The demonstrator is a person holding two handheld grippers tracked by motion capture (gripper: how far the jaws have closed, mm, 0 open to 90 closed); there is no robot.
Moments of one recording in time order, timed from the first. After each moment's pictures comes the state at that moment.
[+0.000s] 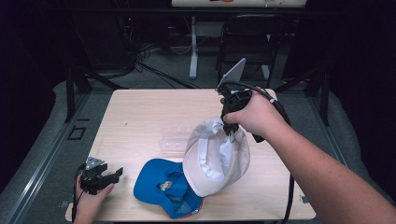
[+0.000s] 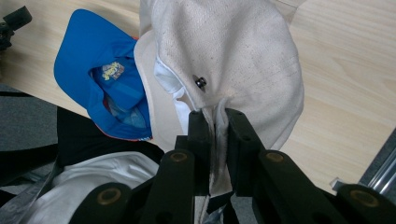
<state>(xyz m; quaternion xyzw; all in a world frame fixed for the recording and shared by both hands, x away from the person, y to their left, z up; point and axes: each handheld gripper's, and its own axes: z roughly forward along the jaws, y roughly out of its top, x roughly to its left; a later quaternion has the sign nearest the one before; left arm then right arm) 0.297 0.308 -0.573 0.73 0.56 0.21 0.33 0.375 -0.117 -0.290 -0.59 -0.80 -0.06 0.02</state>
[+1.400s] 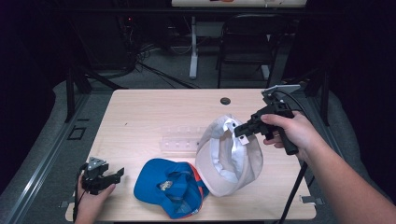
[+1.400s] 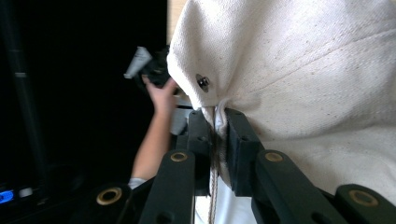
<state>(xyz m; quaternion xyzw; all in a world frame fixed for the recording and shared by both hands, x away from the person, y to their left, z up) 0.297 0.304 -0.573 0.73 0.56 0.21 0.33 0.364 -0.223 -0.329 -0.62 -0.65 -0.31 0.31</state>
